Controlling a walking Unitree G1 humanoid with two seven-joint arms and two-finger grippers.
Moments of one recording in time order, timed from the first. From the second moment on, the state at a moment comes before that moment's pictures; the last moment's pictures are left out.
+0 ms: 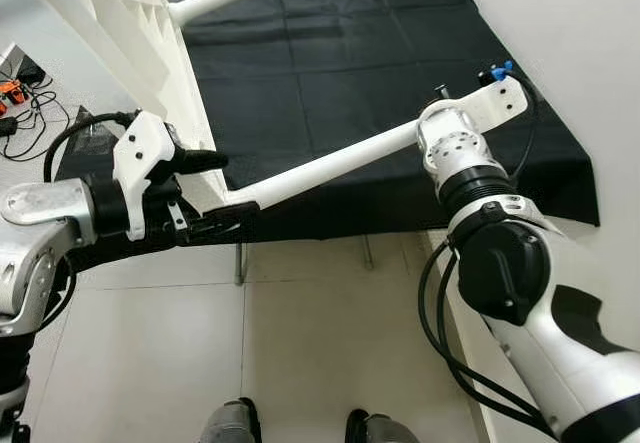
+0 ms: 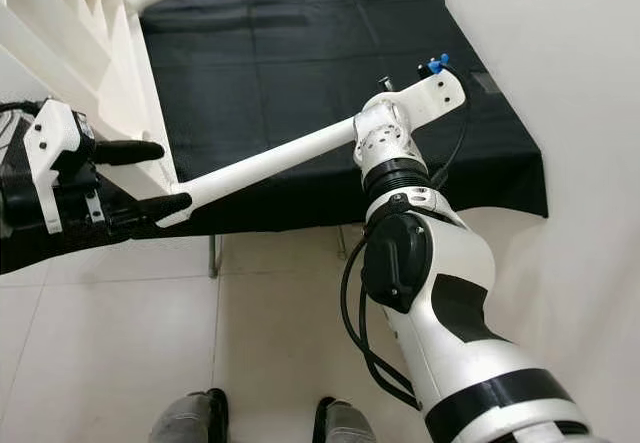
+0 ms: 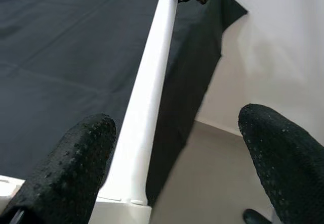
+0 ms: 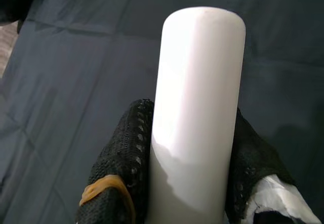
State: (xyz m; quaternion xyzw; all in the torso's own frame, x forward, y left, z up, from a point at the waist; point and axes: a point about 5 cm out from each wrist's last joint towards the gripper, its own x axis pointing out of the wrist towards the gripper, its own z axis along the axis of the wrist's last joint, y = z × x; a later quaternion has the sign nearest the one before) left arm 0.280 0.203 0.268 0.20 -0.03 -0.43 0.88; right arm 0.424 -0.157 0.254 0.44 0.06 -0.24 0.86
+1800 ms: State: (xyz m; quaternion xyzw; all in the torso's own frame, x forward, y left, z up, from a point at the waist) left arm 0.295 0.207 0.270 0.25 -0.05 -0.43 0.86; right arm 0.424 -0.139 0.243 0.44 0.08 -0.21 0.87
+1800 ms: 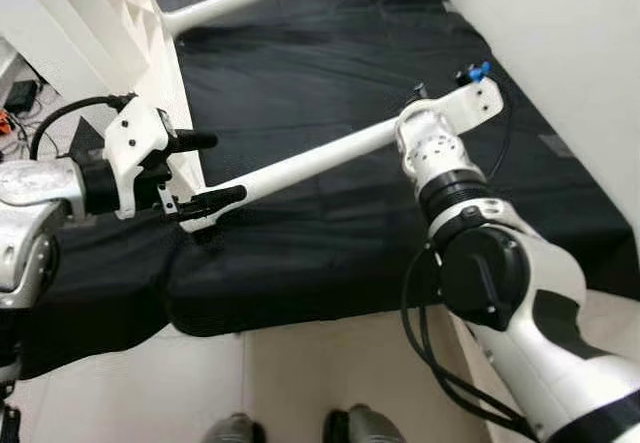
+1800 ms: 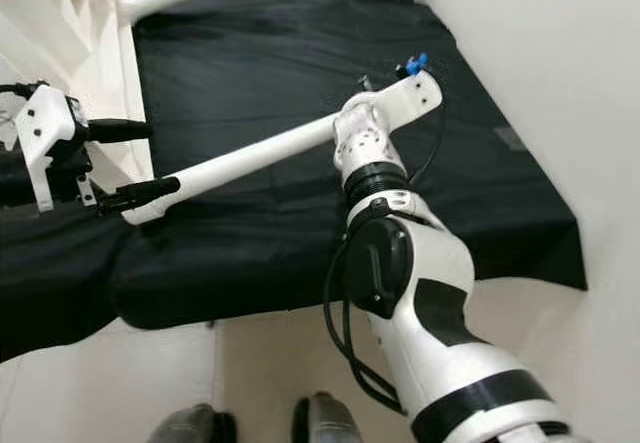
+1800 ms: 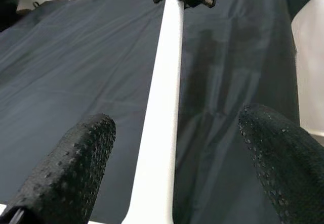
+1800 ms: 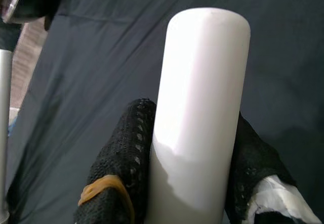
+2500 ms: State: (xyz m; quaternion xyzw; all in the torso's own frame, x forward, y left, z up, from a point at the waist) left arm 0.298 0.211 0.276 0.25 -0.06 -0.39 0.88; right arm 0.418 -0.129 0.203 0.36 0.15 -0.20 0.90
